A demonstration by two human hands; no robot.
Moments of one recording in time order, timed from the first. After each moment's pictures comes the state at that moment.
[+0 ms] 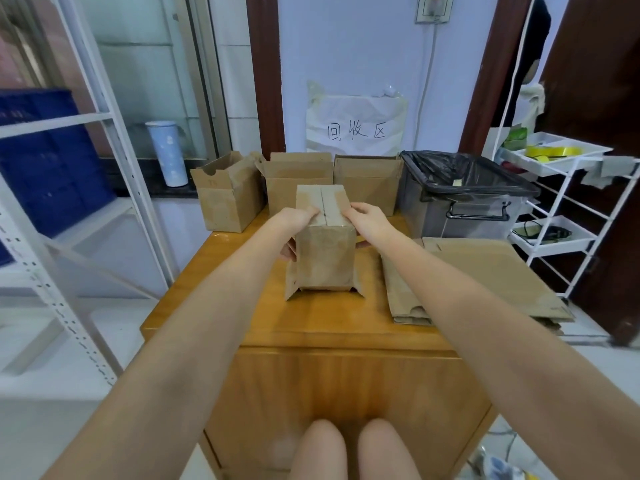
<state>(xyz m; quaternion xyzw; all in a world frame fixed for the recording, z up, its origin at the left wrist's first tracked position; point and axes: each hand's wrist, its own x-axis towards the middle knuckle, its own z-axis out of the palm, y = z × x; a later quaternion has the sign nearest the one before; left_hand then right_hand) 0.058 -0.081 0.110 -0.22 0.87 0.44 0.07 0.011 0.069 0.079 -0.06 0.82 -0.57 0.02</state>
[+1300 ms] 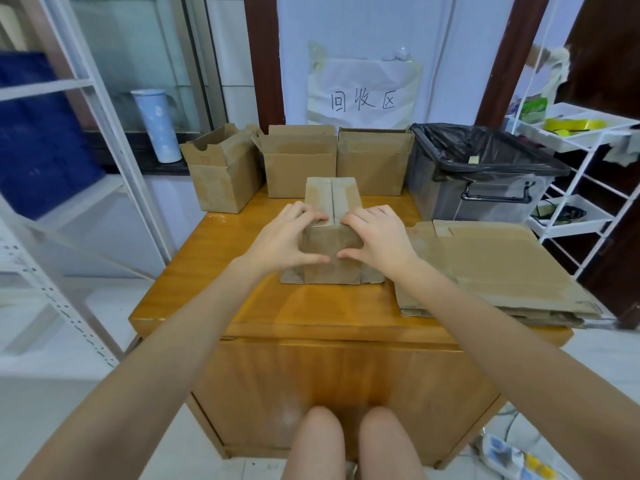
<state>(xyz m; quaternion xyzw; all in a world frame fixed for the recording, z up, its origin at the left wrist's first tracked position) 0.047 -0.123 0.026 0.22 0.94 0.18 -0.18 0.019 0.090 0.024 -0.34 0.88 -0.03 -0.32</state>
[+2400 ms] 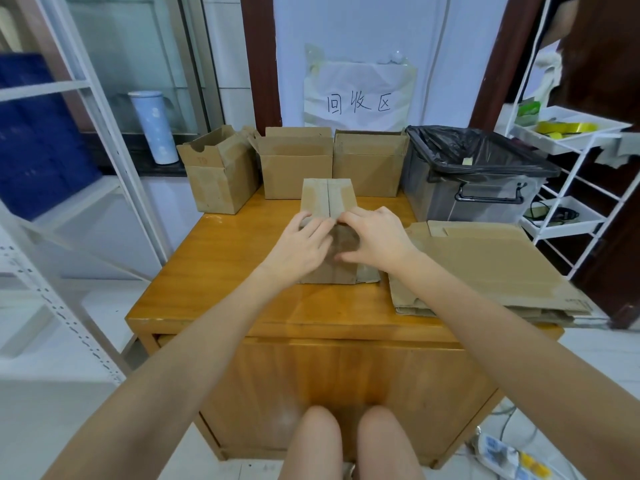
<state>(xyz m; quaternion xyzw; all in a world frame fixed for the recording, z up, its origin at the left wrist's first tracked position) 0.043 -0.098 0.003 0.33 0.80 -0.18 -0.46 0.029 0.088 0.044 -0.33 0.91 -0.01 -0.23</state>
